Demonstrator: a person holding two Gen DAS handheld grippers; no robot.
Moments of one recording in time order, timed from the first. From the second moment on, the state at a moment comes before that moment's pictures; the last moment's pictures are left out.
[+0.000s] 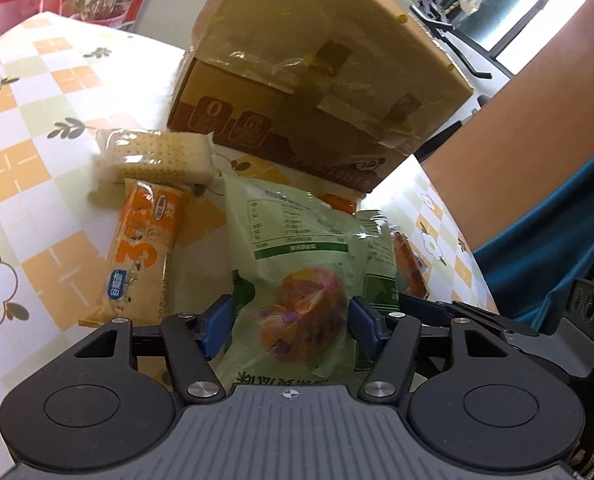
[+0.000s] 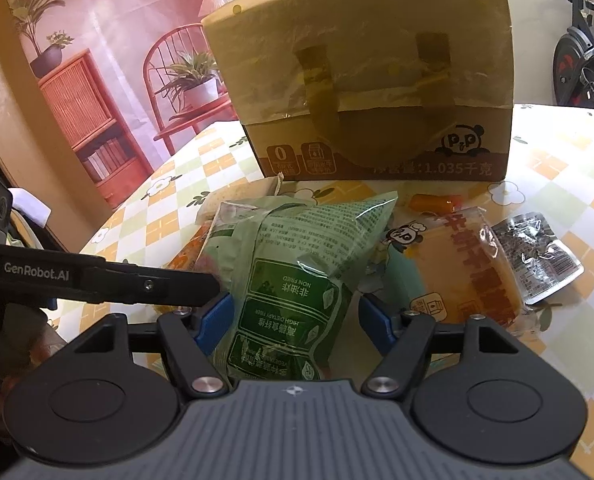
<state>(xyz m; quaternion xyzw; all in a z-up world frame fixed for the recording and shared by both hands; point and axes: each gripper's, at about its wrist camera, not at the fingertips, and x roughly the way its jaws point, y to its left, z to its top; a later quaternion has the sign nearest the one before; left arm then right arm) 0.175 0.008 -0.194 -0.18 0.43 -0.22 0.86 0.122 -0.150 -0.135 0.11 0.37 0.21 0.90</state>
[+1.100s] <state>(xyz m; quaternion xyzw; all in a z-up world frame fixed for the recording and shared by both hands) 0.173 0.011 -0.186 -0.19 0.41 -0.22 0.86 0.123 -0.142 -0.129 0.11 0.36 0.23 0.90</state>
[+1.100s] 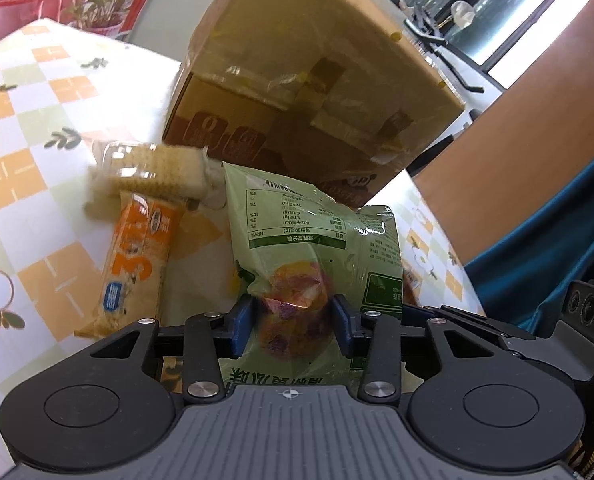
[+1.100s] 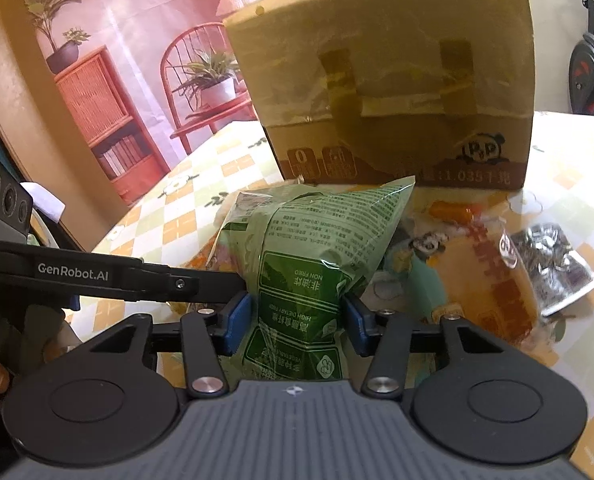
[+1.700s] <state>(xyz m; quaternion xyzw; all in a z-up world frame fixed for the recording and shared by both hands) 0.216 -0.023 -0.052 -0.14 0.27 -0.27 0.92 0.159 -0.176 -0.020 0.10 0.23 0.26 0.93</state>
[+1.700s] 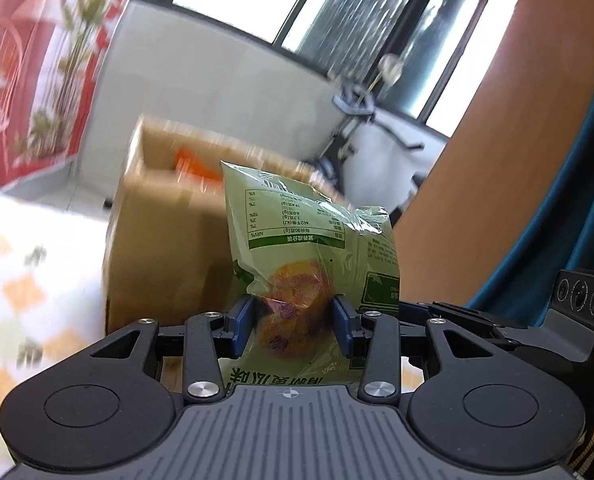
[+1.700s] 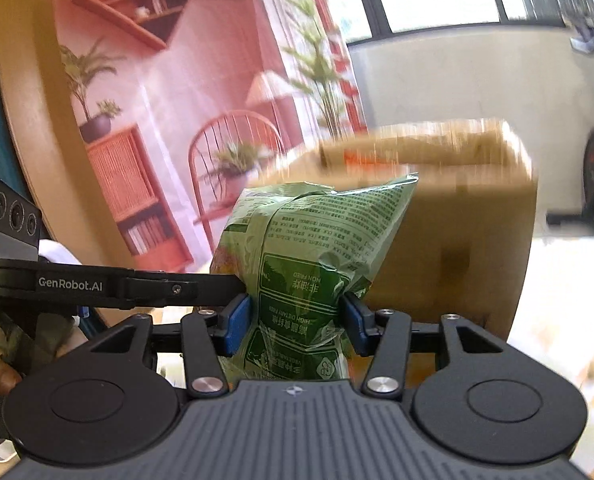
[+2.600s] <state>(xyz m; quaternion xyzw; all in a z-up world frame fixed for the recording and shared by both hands) 0.347 -0.058 -0.009 -0.14 0.23 -0.23 0.93 0.321 -0.201 0.039 0.08 0.15 0.23 0.96</state>
